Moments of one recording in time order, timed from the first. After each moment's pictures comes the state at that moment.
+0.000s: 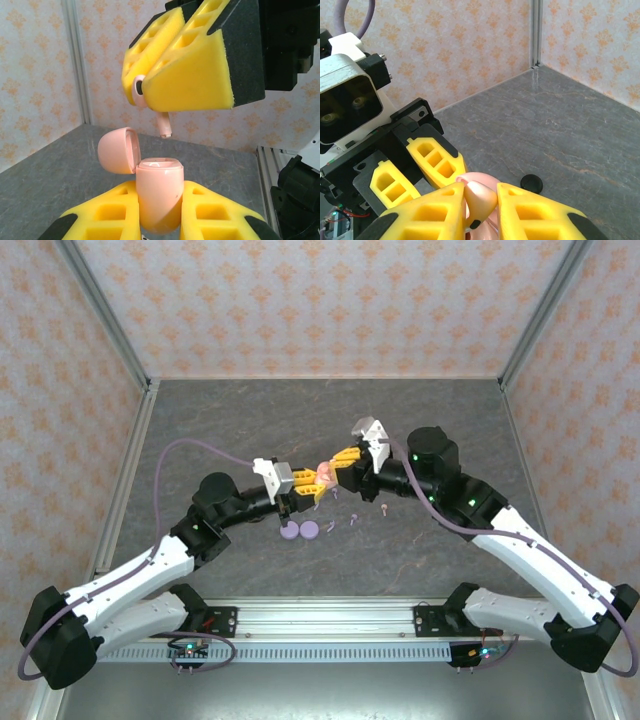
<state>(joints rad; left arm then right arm) -0.67 0.95 0.60 0.41 0.48 -0.02 0.77 1.03 1.13 -0.37 -0.34 0.04</state>
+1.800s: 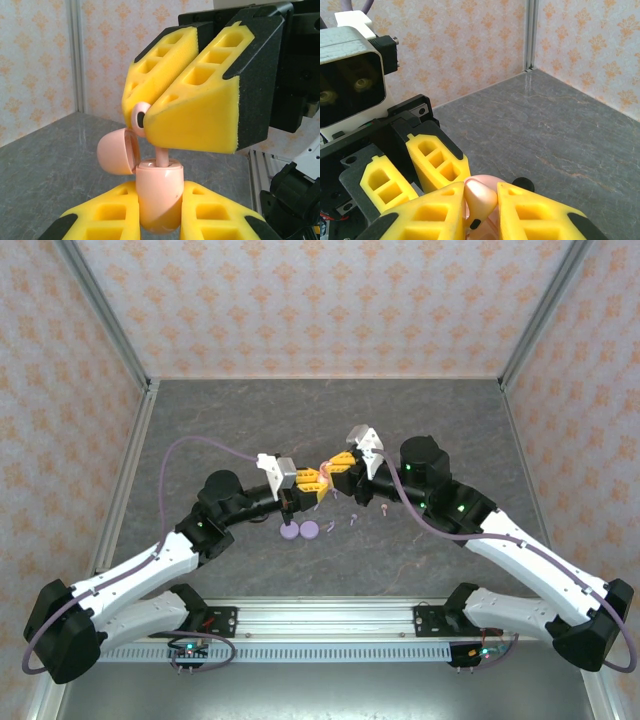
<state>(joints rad) -0.67 0.99 0.60 0.42 0.48 -0.11 0.80 1.02 1.02 -0.25 -0.29 0.01</state>
